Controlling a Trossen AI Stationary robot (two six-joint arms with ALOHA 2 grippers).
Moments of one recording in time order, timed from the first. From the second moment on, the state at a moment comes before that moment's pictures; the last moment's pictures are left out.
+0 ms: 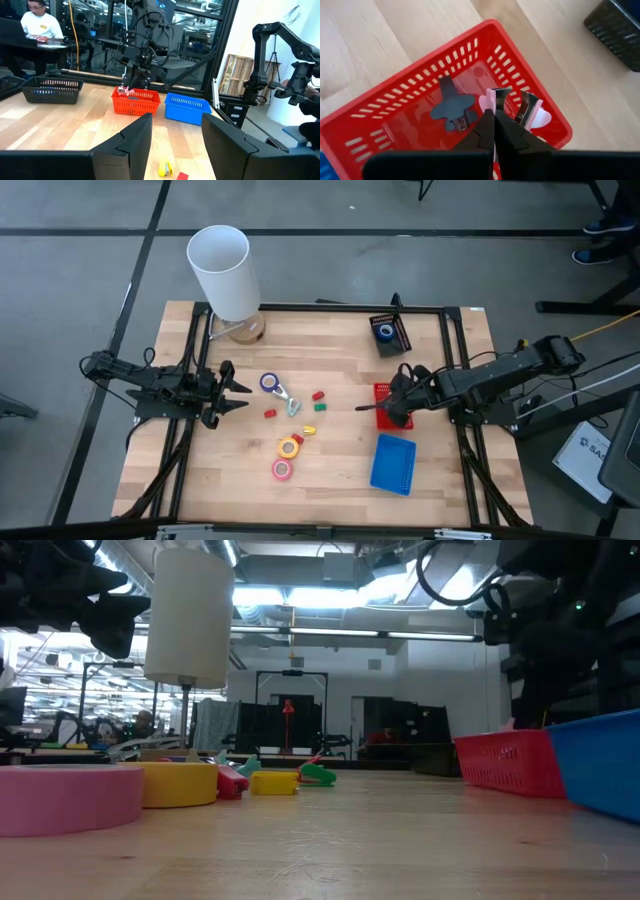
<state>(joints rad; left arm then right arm) -0.27 0.02 0.01 0.08 -0.18 -0.19 0.25 1.22 0.68 -0.75 0.37 0.75</state>
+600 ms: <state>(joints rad) -0.27 0.02 0.01 0.08 -0.18 -0.19 0.18 1.22 0.68 -0.68 0.34 0.74</state>
